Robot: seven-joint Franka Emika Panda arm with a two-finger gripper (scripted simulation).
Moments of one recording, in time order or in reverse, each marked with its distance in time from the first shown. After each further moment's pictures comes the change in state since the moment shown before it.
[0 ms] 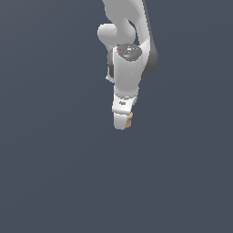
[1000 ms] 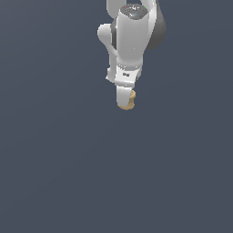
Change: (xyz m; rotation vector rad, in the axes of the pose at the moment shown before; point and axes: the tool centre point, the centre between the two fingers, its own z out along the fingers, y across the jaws) arm -0.002 -0.052 -0.074 0.000 0.004 0.000
